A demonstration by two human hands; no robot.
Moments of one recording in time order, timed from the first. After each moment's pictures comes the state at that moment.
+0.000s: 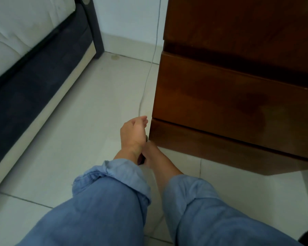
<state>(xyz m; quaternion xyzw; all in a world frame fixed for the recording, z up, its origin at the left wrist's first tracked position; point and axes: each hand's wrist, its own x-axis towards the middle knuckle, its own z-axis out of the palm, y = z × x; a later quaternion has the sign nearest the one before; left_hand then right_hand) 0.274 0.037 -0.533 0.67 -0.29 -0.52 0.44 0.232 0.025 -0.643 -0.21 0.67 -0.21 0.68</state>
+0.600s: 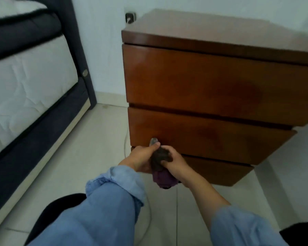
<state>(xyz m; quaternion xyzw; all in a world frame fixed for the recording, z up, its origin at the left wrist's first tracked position) 0.210 0.100 -0.405 0.62 -0.35 -0.66 0.25 0.082 0.118 -0.444 -0.50 0.63 -0.30 0.52</state>
